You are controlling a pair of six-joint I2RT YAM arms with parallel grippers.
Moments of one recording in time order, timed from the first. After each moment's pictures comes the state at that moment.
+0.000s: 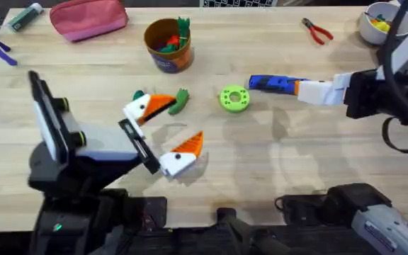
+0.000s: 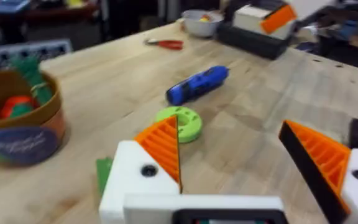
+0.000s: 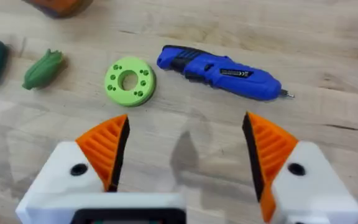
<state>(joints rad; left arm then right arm) -0.01 0.01 0.07 -0.20 0.93 0.00 0.08 0.76 0.88 -0.91 -0.17 0.00</state>
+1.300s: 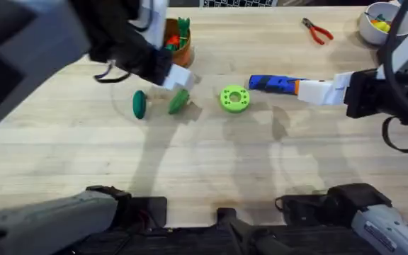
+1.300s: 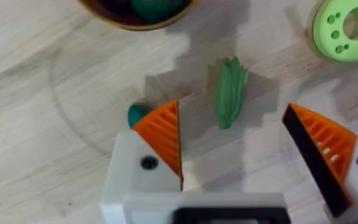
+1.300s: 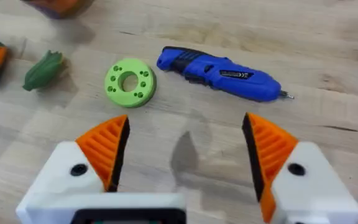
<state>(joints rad) -0.25 1.41 1.16 -0.92 0.10 0.15 0.08 0.76 0.88 -0.91 -0.17 0.00</state>
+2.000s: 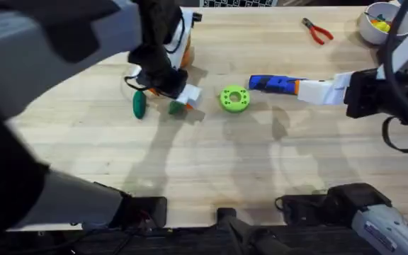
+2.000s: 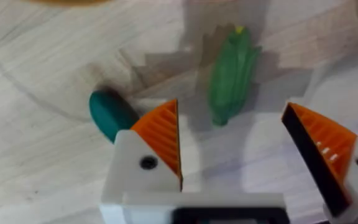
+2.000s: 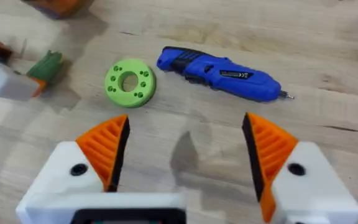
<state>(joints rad) -0.33 1.66 1.19 -1.01 0.05 0.05 0.08 0.76 0.88 -0.90 -0.17 0.00</state>
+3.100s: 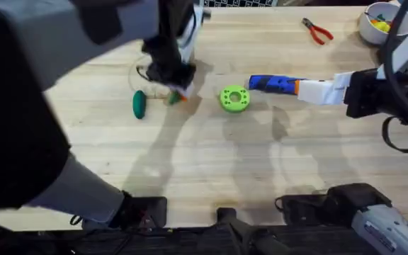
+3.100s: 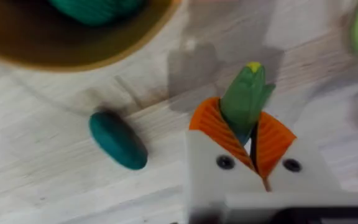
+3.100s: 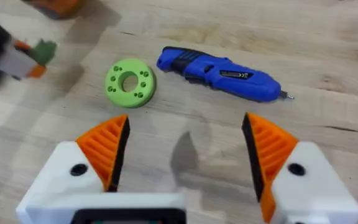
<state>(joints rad) -0.36 1.77 1.32 -1.04 0.05 0.03 0.08 0.76 0.88 -0.90 -0.17 0.00</state>
